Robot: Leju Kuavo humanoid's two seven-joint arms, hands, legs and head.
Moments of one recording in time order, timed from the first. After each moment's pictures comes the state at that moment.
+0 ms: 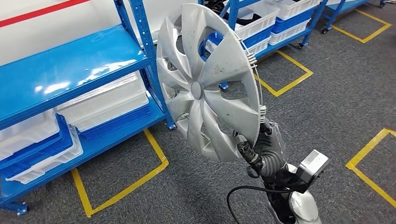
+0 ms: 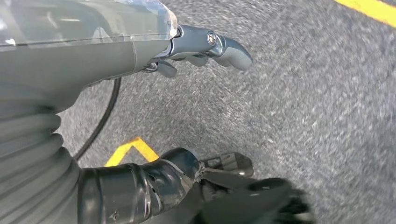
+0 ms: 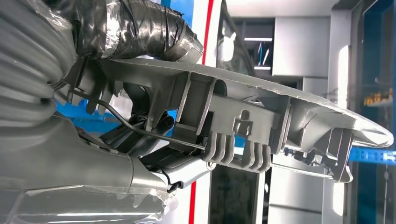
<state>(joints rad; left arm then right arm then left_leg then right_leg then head) -0.05 -0.12 0.52 -0.21 -0.68 0.27 -0.28 -0.15 -0.04 0.29 -1.89 -0.36 0.25 -0.36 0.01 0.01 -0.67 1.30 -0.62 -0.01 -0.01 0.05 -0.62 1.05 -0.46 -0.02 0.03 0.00</state>
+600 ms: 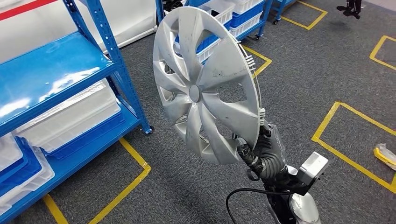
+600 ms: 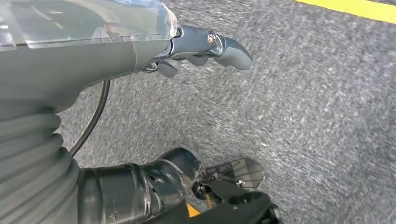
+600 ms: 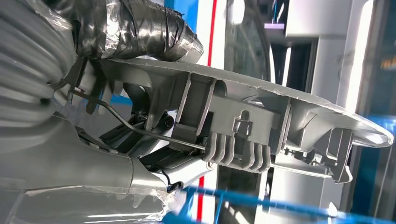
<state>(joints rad) -0.06 -0.13 0.53 -0.21 -0.68 0.27 -0.28 -0.15 -0.04 0.29 -1.89 -0.38 0.26 -0.36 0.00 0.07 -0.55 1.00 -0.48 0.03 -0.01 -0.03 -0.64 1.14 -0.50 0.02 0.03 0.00</state>
